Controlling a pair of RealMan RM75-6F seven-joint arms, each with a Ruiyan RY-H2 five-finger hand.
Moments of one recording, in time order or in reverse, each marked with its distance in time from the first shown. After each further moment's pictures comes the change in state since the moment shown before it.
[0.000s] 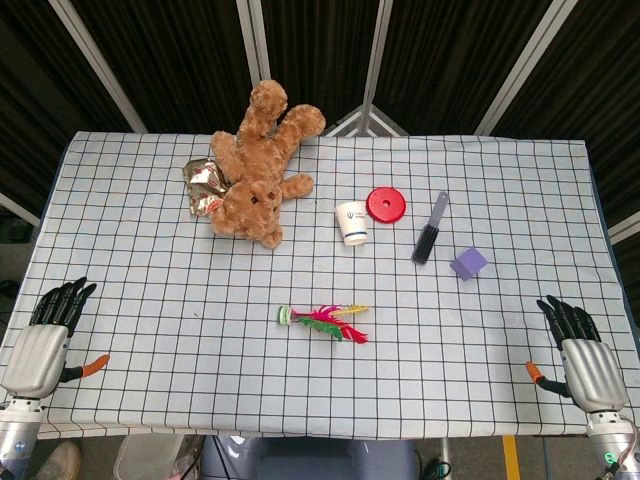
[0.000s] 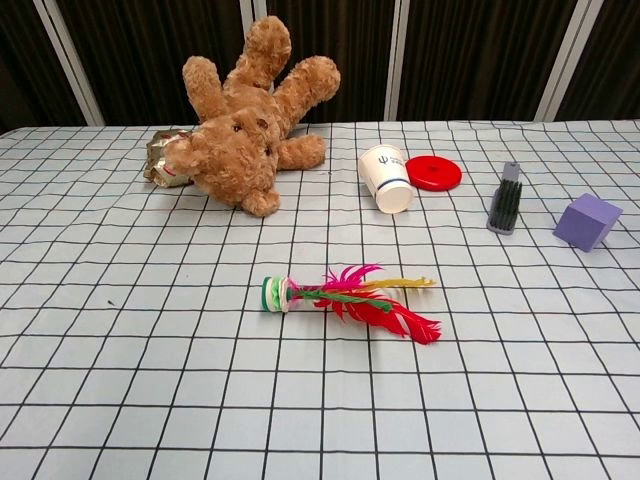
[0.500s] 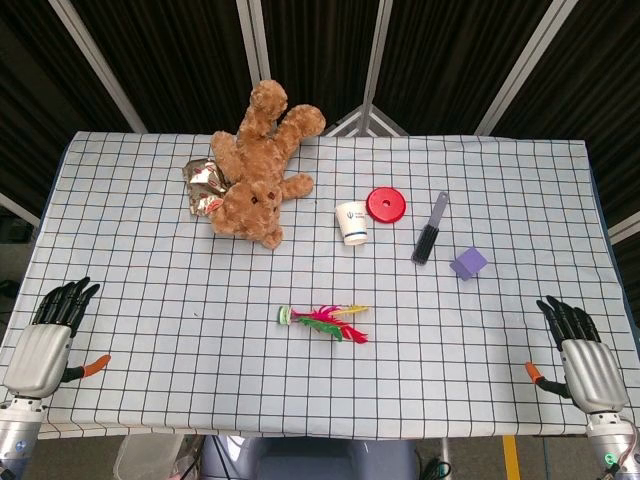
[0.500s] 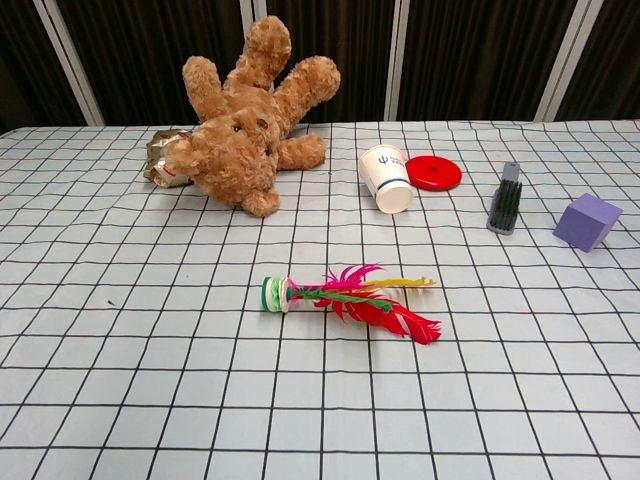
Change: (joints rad) left arm -0.013 0.004 0.002 0.018 0.022 -0.010 0.012; right arm -0.002 0.001 -0.002 -0.005 -0.001 0.000 0.001
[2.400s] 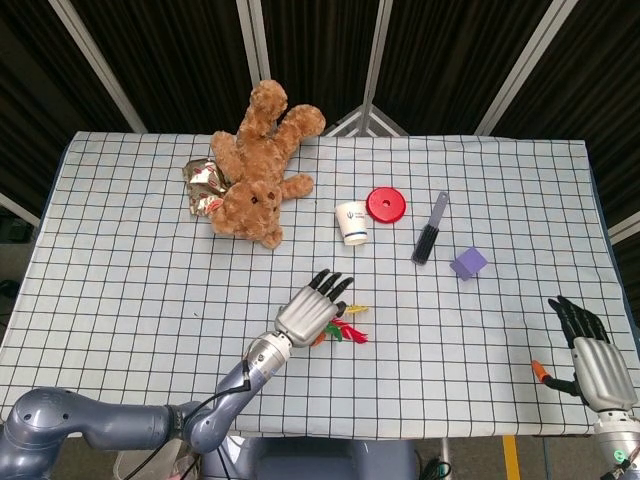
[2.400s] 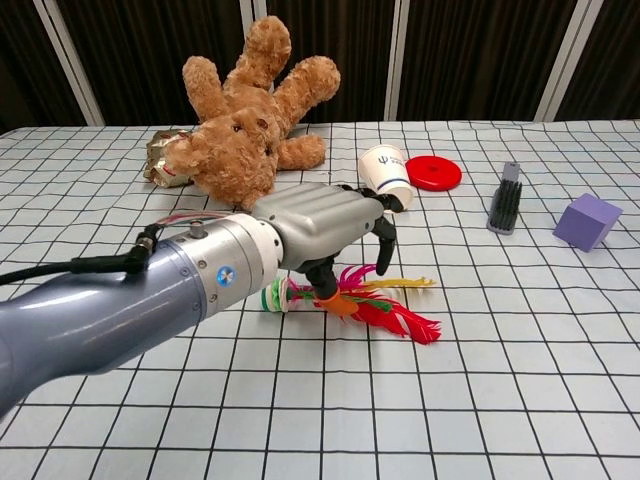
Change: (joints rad) left arm -0.794 -0.712 -0.242 0.207 -0.531 -0.556 0.695; right arm 0.001 0.030 0.015 -0.022 0.059 -0.041 0.090
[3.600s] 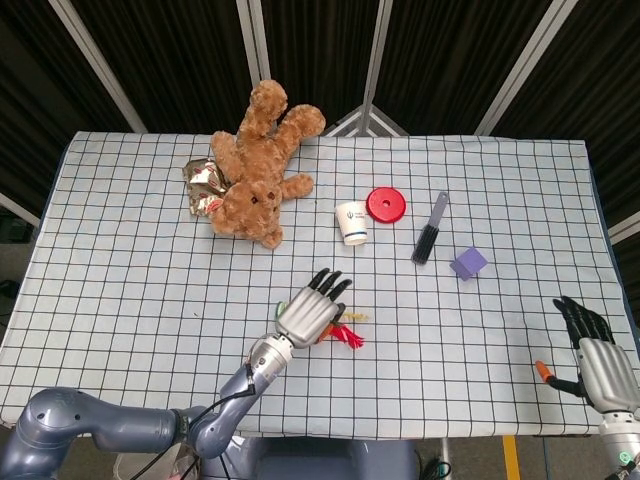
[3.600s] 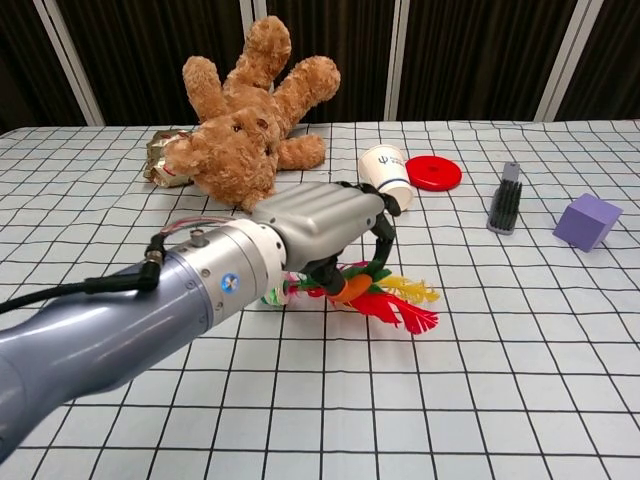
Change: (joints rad) left arm -0.010 -0.011 0.038 0.000 0.019 0.106 -0.078; right arm -0.007 0.012 0.000 0.005 0.001 0.004 0.025
